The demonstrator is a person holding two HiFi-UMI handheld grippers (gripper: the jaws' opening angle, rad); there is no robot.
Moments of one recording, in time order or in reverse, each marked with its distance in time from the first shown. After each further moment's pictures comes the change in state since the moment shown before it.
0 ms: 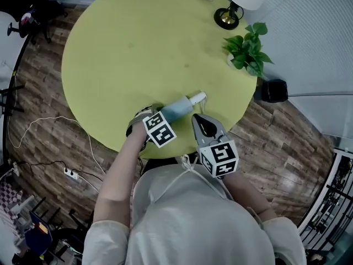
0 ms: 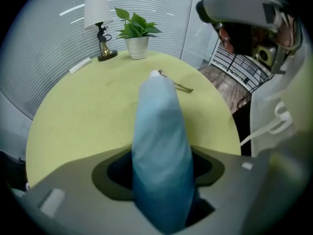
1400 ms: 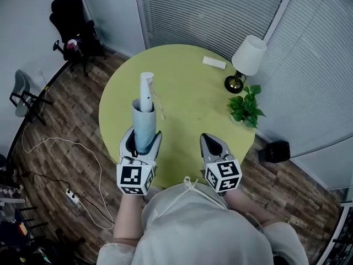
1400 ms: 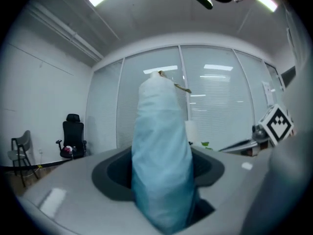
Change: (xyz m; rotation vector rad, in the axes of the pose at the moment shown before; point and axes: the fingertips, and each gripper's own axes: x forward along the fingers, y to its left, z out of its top) left arm -0.365 0.041 0.011 -0.622 -1.056 0.814; right arm -0.061 0.024 0.123 -0.086 -0.300 0.055
